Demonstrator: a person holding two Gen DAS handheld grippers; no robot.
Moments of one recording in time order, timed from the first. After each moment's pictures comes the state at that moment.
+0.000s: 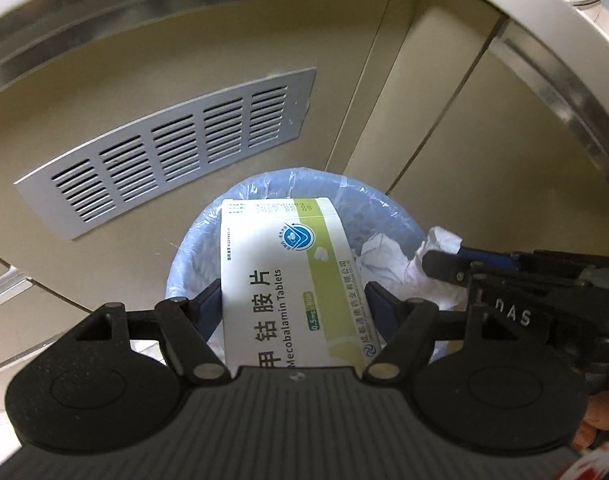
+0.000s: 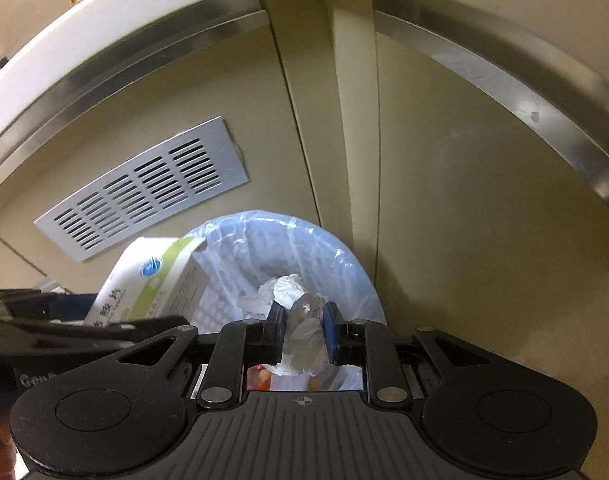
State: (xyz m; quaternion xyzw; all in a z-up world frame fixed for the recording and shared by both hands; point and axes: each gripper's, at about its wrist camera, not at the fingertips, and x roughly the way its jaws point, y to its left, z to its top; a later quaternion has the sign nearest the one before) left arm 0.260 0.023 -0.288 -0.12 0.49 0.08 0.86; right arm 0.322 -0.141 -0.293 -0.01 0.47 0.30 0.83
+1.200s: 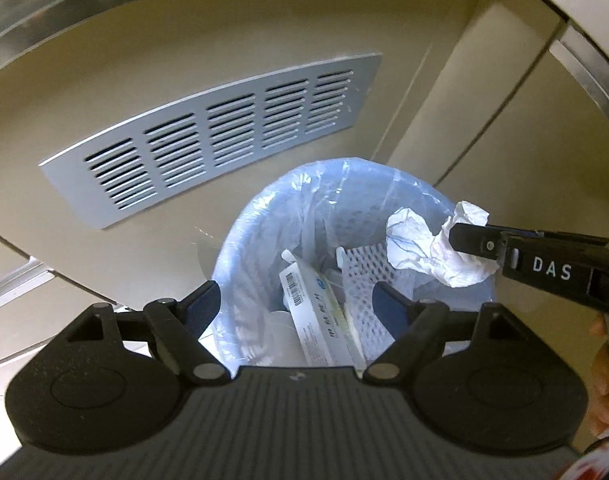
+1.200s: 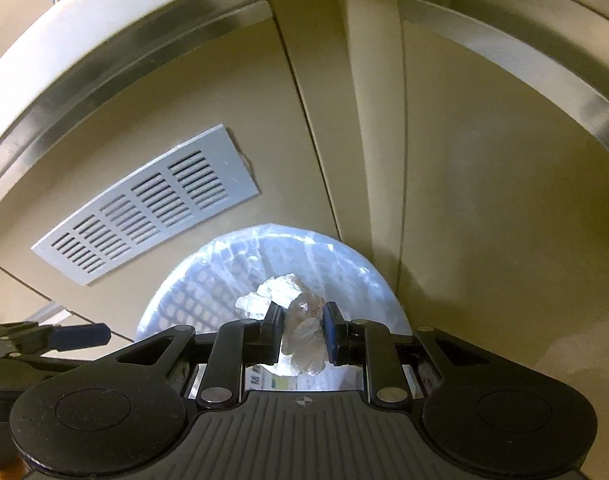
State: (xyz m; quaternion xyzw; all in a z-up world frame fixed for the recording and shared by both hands) left arm 0.253 0.052 -0.294 -0.13 0.51 0.11 0.85; right arm 0.336 -0.118 -0.300 0.01 0.48 0.30 0.83
